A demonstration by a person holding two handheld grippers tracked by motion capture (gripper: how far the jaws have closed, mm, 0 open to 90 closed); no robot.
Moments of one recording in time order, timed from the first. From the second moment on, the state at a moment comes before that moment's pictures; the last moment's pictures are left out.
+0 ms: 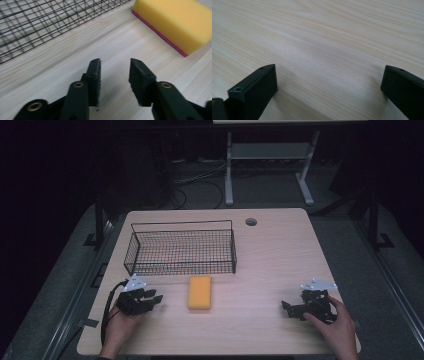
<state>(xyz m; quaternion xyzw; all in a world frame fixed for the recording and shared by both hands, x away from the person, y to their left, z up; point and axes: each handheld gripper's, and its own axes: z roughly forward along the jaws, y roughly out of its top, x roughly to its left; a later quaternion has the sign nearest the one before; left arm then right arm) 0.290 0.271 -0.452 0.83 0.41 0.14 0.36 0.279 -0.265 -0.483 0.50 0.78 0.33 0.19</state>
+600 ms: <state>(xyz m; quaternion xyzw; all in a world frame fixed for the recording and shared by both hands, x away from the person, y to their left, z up) 0.306 0.254 -0.440 0.84 0.39 0.12 0.37 0.280 -0.265 -0.483 0.50 0.78 0.33 0.19</state>
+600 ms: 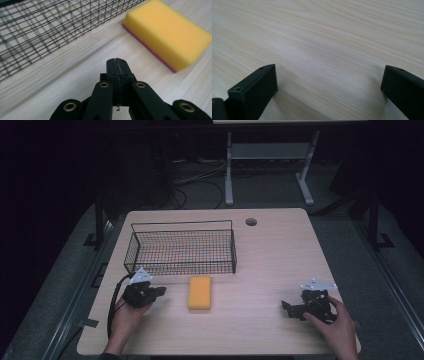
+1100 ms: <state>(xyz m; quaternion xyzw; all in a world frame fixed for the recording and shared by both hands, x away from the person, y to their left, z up) 0.325 0.224 -0.435 0.84 0.37 0.12 0.37 0.280 -0.265 -0.483 0.50 0.78 0.33 0.19</state>
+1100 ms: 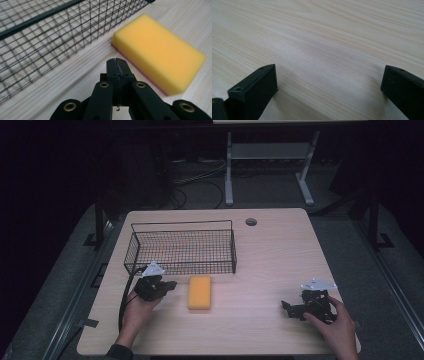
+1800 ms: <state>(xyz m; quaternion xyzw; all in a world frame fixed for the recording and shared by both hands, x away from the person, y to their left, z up) 0.353 0.185 -0.437 0.85 0.35 0.12 0.37 0.280 -0.265 -0.483 0.50 0.78 0.33 0.19</state>
